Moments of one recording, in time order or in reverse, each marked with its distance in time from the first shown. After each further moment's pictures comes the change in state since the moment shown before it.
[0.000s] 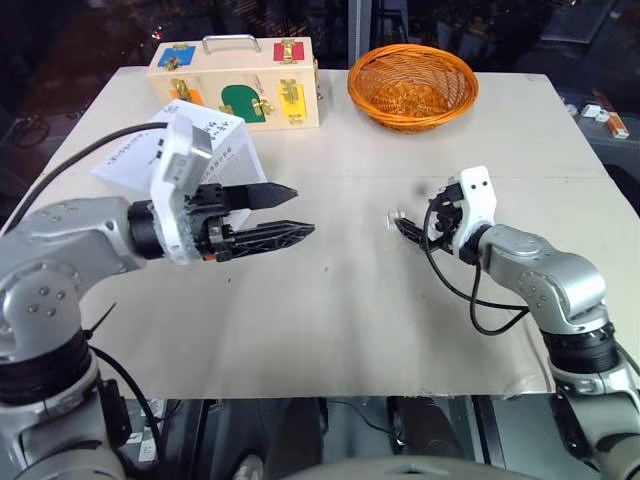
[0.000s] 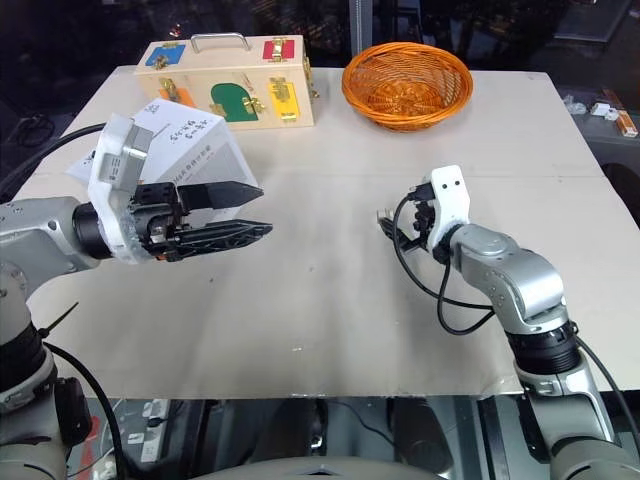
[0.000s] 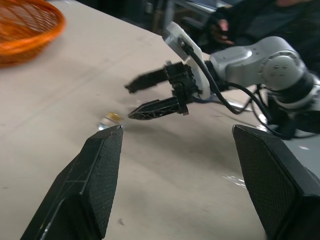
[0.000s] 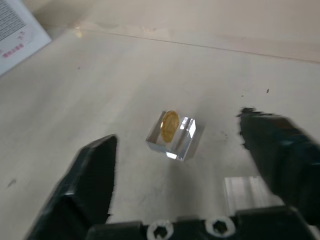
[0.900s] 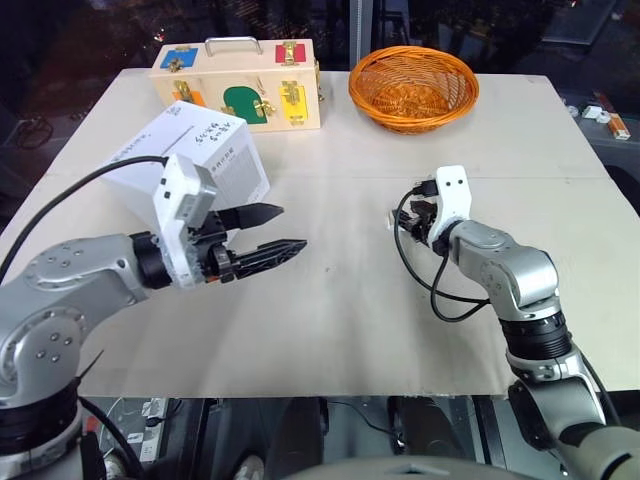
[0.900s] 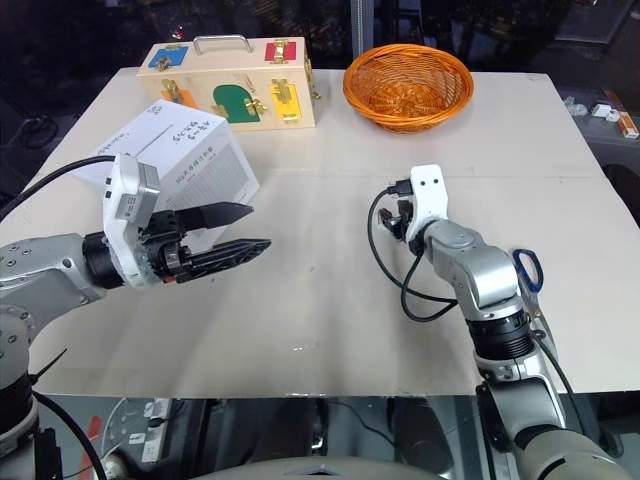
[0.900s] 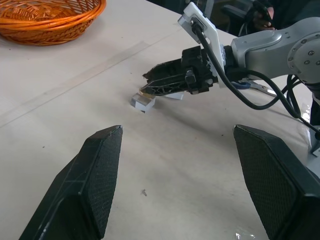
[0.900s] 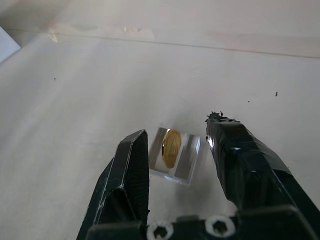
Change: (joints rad) left arm 0.180 0.074 0.001 -0.030 -0.046 -0.152 0.124; right arm -0.045 0.165 0.004 0.072 -0.163 0.032 -0.016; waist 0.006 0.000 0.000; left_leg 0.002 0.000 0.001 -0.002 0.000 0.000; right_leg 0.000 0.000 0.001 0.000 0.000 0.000
